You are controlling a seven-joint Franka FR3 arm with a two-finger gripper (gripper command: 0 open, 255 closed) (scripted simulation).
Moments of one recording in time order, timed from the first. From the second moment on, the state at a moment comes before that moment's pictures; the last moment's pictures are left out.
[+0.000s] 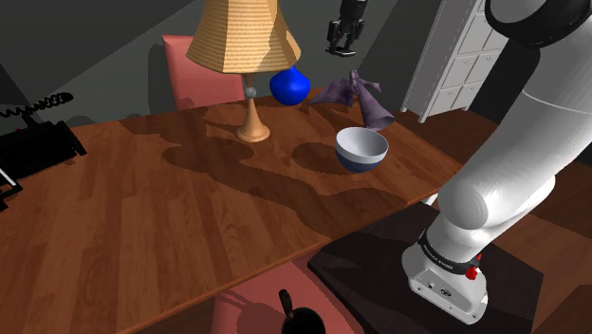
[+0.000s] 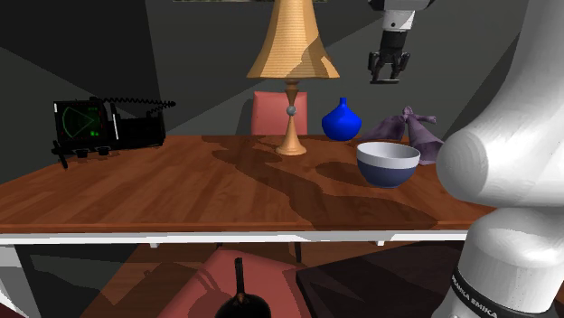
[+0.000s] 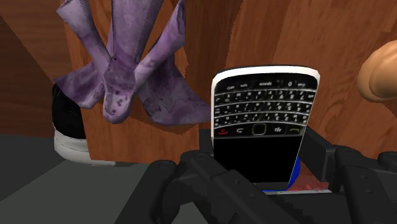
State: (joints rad) arm -0.33 0.05 -0.02 -1.65 0.04 1.91 -0.23
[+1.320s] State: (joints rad) arm -0.34 0.07 -0.03 -1.89 0.05 2.17 -0.25
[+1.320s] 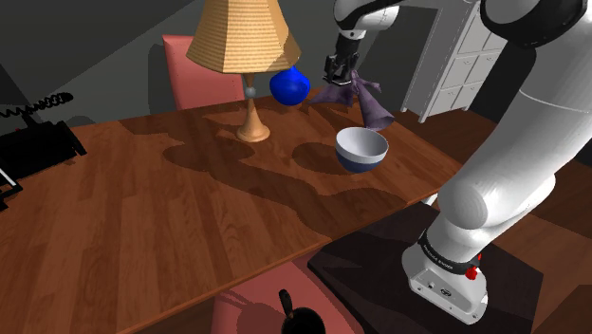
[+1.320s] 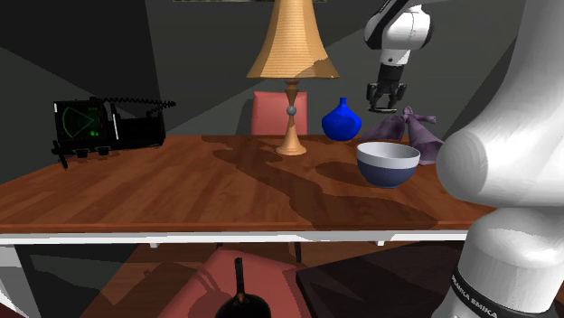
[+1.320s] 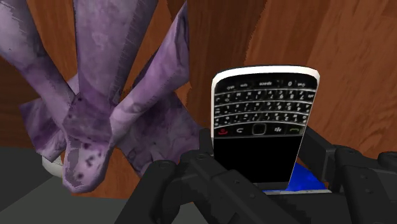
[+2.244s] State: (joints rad) arm -0.34 0.13 -0.02 -2.01 0.06 2.35 -0.26
